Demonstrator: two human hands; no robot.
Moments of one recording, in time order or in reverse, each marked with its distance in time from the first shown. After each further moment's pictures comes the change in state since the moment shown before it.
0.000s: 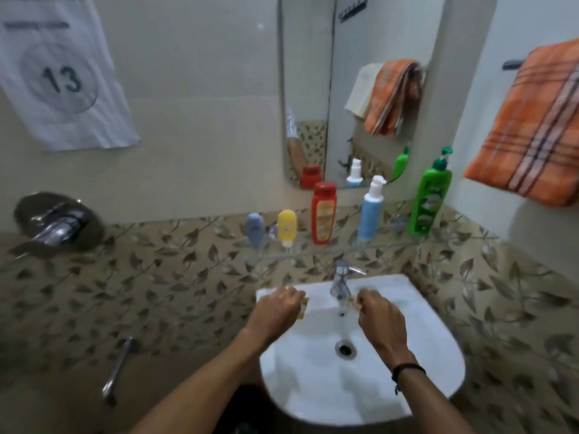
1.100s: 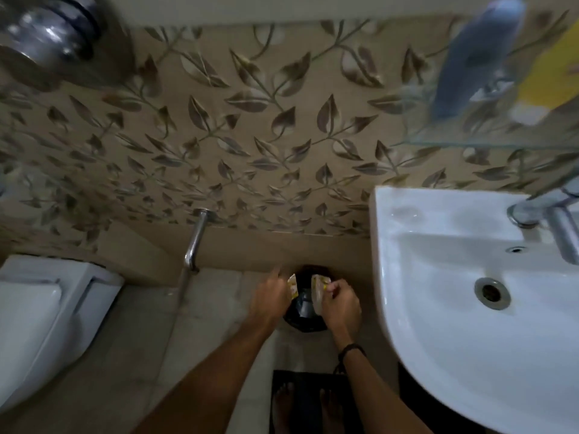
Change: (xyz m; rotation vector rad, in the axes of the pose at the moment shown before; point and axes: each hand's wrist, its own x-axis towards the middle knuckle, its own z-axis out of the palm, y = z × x) left_hand -0.198 -0.174 0.245 -0.231 -0.661 -0.858; right_hand -0.121 -0.232 0.336 0.521 -0.670 0.566
